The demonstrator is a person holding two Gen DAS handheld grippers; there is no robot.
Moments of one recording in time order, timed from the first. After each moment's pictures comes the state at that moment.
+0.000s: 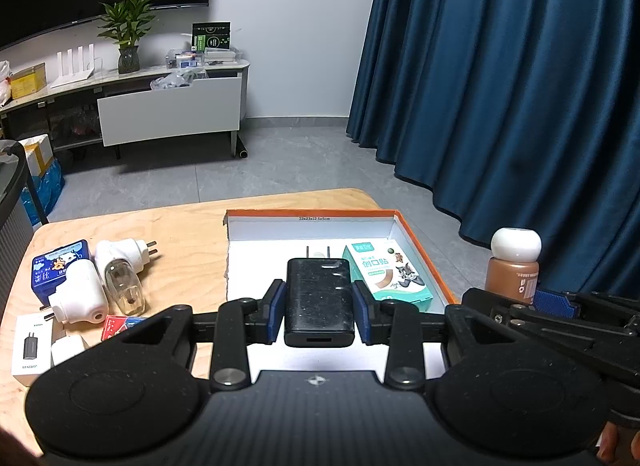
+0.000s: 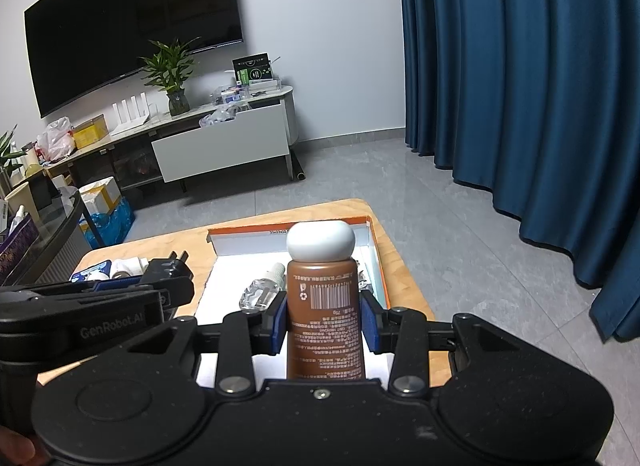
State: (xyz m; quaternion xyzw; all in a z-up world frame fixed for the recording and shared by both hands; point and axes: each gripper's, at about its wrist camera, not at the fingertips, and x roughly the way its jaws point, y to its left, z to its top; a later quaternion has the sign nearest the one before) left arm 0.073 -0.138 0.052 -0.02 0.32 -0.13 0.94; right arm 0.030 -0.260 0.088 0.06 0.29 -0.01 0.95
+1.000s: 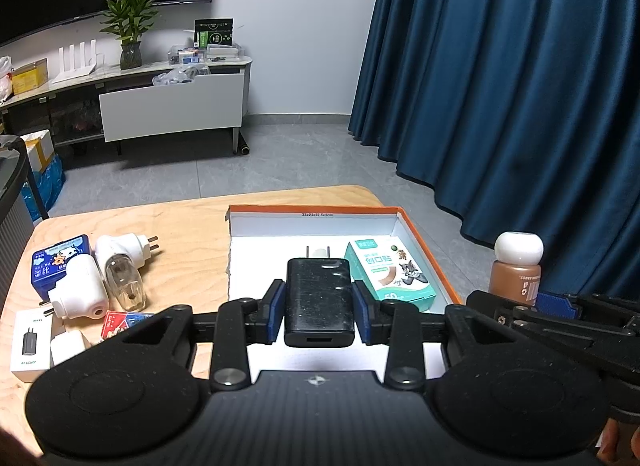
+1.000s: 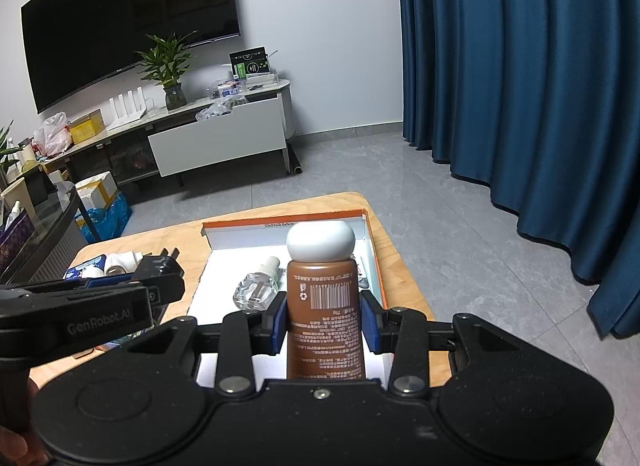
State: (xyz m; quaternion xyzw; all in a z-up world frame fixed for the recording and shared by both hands) left arm 0.075 -0.137 0.049 -0.02 0.32 -0.13 0.94; right arm 0.030 -0.262 0.083 0.06 0.30 -0.02 0.95
